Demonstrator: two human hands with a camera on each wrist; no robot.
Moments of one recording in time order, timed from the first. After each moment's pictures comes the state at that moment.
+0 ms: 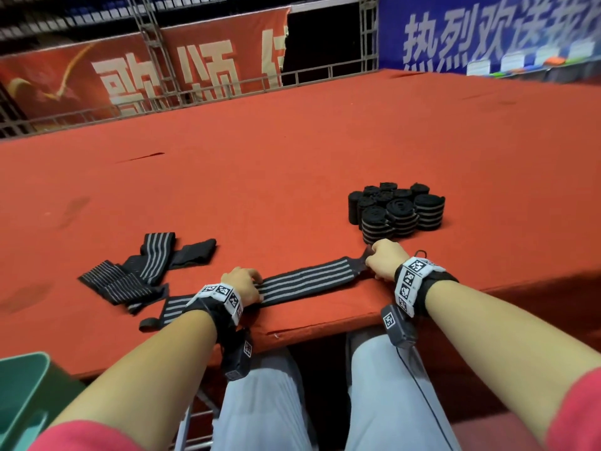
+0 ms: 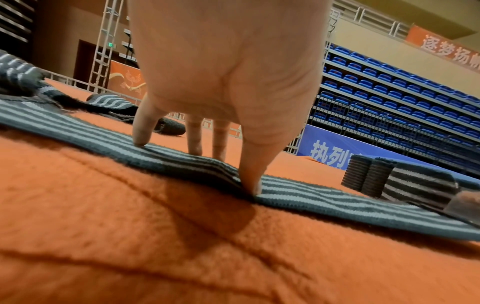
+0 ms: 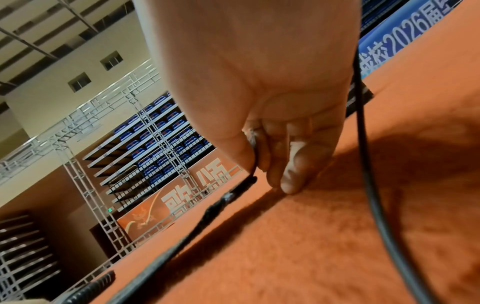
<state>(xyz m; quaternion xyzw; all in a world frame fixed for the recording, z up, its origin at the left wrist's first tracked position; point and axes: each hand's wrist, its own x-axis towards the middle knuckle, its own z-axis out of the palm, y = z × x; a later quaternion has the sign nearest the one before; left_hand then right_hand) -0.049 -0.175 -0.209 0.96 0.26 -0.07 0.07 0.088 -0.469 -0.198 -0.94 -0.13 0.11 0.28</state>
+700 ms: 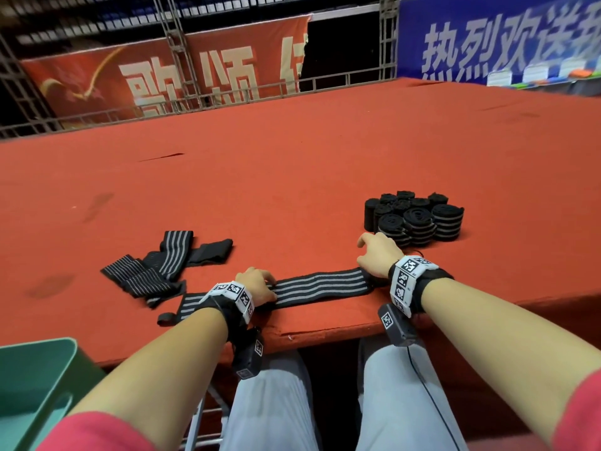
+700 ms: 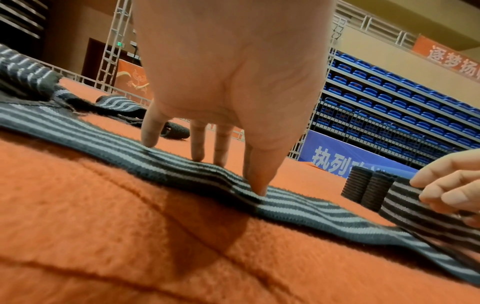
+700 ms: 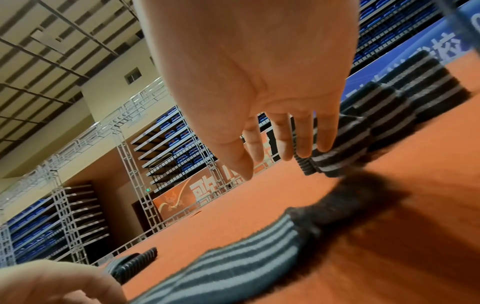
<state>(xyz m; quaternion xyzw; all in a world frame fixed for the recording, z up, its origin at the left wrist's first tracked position) -0.062 -0.175 -0.199 0.96 0.25 -0.07 0.11 0.082 -0.430 -0.178 -0.95 -0.22 0.06 0.21</state>
